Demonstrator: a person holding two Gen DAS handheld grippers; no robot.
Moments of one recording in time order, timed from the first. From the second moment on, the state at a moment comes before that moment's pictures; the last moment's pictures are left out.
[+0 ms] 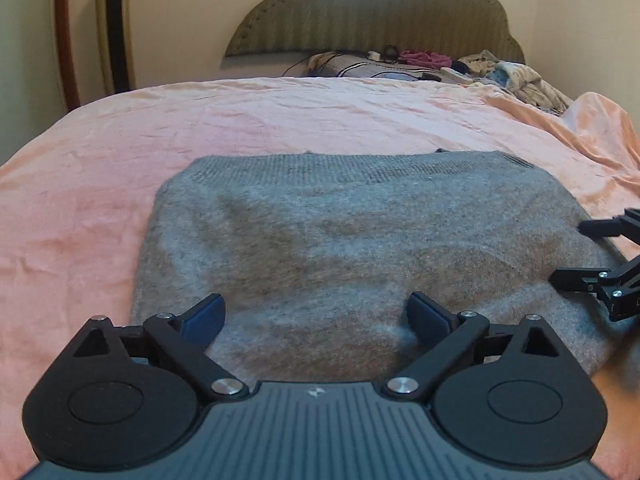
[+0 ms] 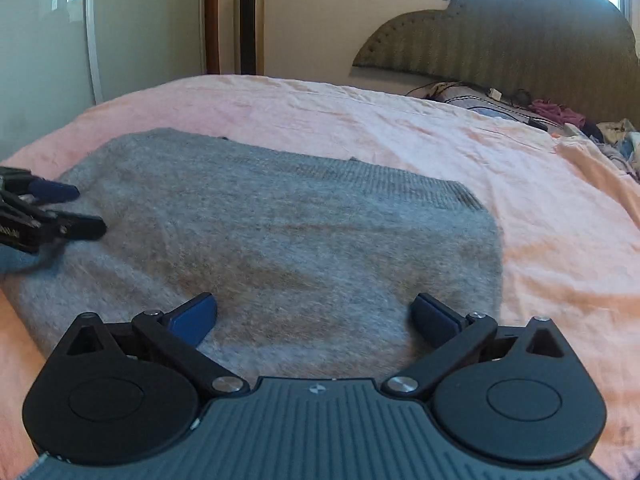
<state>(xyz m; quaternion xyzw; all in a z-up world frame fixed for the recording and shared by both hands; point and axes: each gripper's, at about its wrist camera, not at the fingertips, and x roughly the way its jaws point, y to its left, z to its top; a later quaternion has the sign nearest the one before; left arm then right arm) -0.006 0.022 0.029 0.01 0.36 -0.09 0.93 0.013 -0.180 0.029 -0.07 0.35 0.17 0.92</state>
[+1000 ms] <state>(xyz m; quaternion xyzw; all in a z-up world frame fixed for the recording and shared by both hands) -0.121 0.081 0.032 -0.22 0.37 -0.02 0.90 -0.064 -0.202 0.021 -0.06 0.34 0.20 0.92</state>
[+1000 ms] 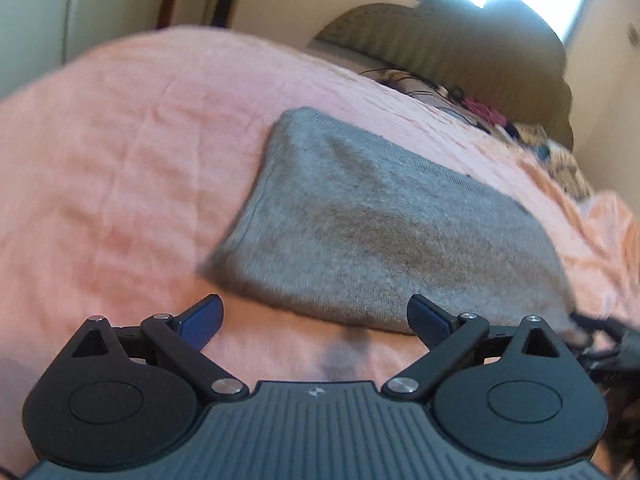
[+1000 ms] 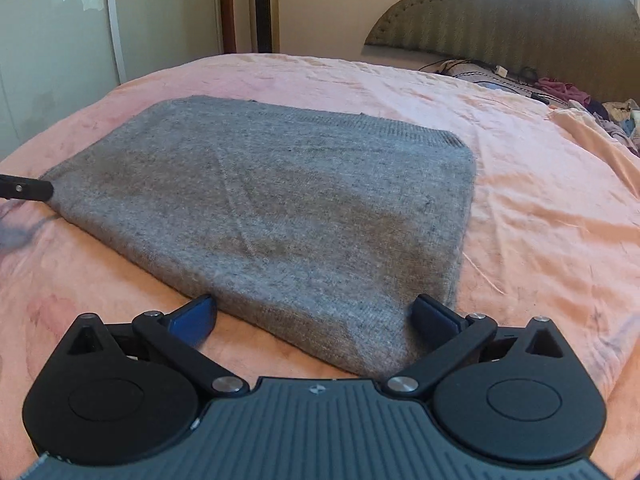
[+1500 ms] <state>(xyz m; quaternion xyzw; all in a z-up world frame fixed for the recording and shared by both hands) -0.091 0.090 0.018 -0.46 0.33 0.04 0.82 -0.065 -0.206 0.021 -0.04 0.33 0.21 0.92</state>
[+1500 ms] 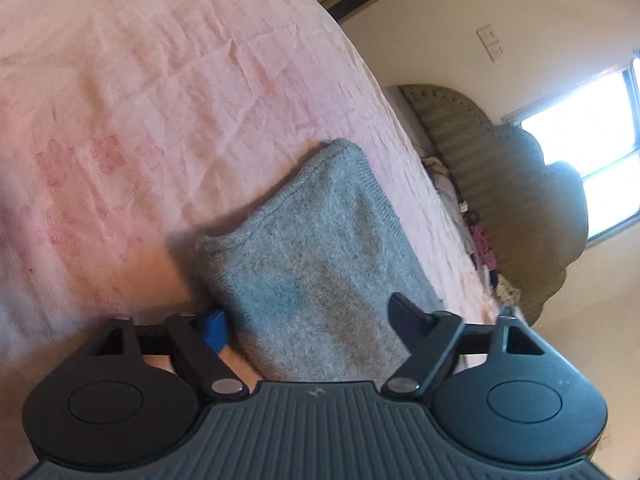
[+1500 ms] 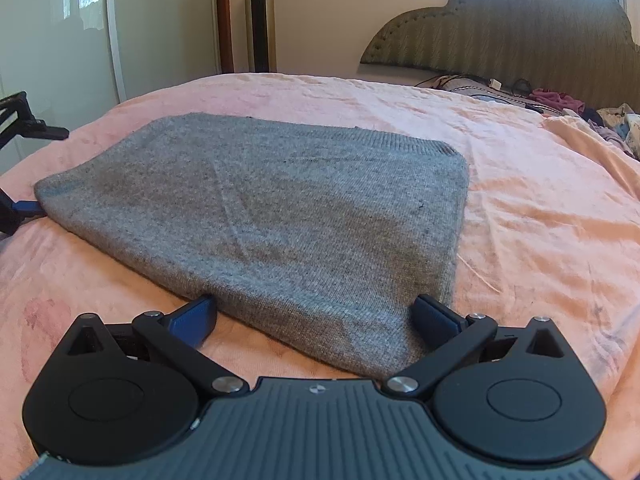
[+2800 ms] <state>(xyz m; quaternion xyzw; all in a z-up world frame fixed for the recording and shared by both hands) -0.089 -0.068 0.054 -0.05 0.30 -0.01 0.95 0.013 -0.260 0.044 0.33 0.39 0.28 0.81</state>
